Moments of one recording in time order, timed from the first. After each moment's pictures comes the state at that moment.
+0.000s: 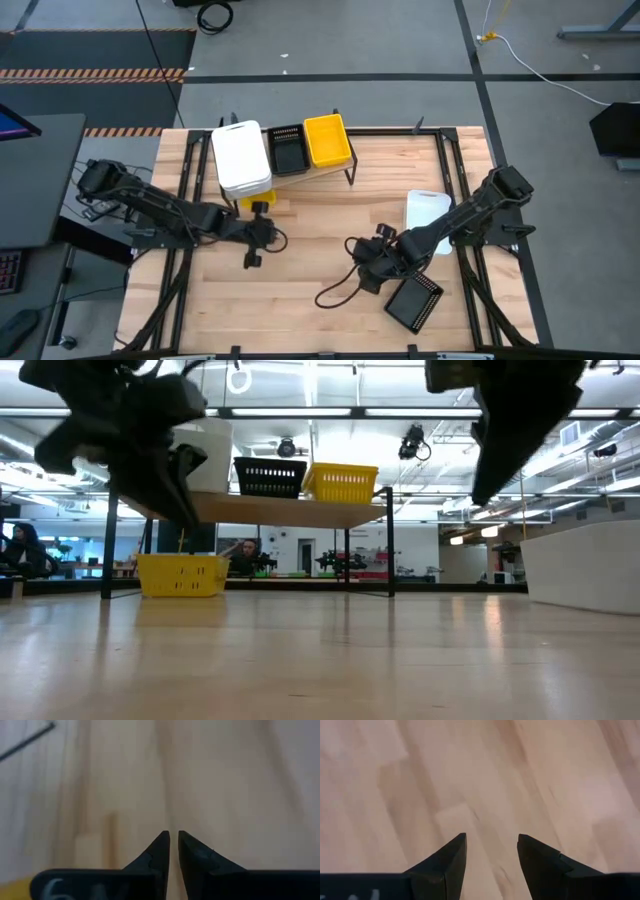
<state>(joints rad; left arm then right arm) -0.29 1.27 0.66 -0.33 -0.33 0.01 0.49 1.70 1.23 -0.84 0.35 0.83</state>
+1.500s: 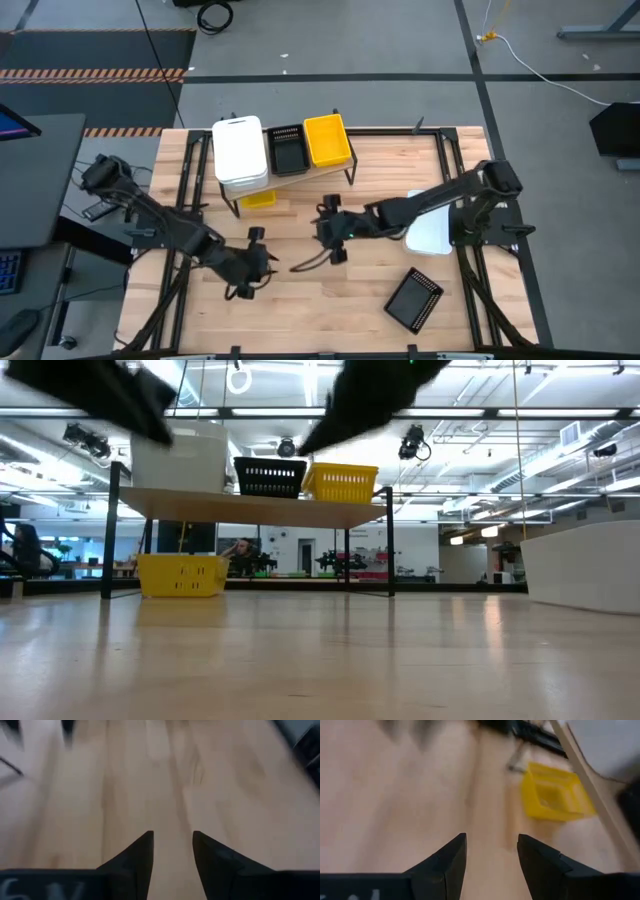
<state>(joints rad) -0.61 1.28 0.78 -0.29 -0.45 -0.25 0.22 1.74 1.23 -0.17 0.33 -0.20</state>
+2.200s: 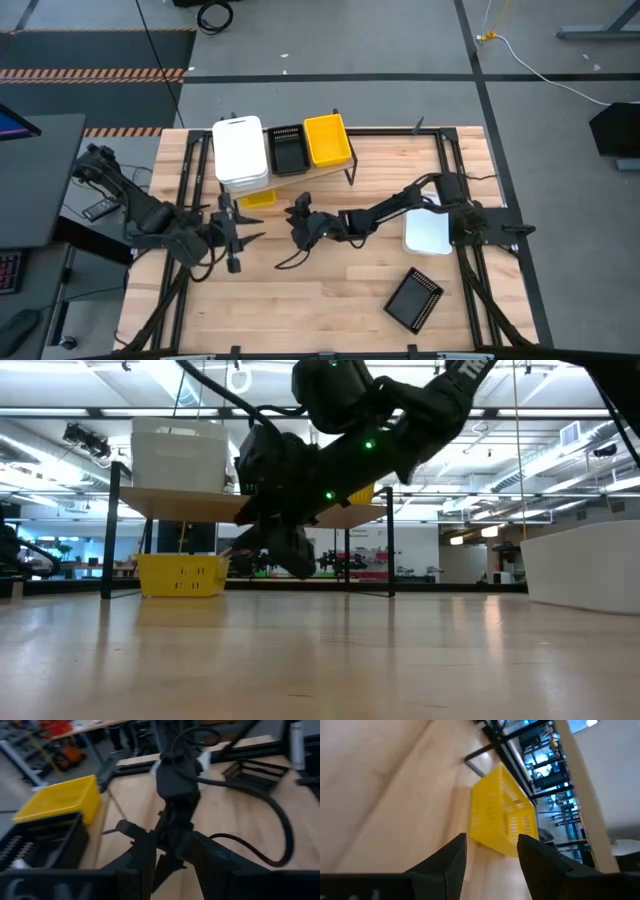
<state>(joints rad) -0.67 1.01 0.92 -0.48 -0.89 -0.21 0.11 2.15 1.26 0.47 0.52 -0.88</state>
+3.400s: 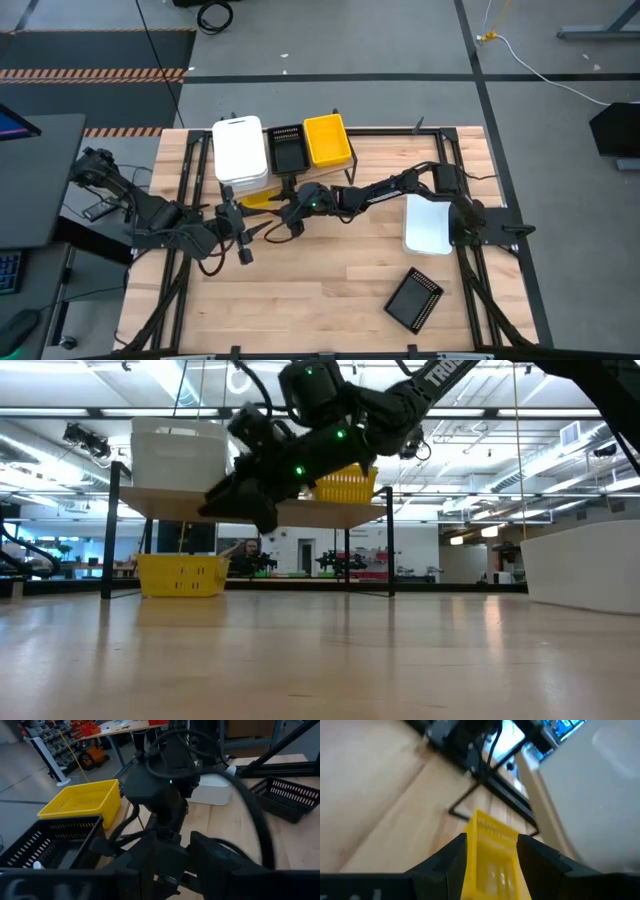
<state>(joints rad) -0.59 1.04 0.91 -0.36 -0.94 -0.21 -0.03 2.16 1.42 0.42 0.12 -0.71</state>
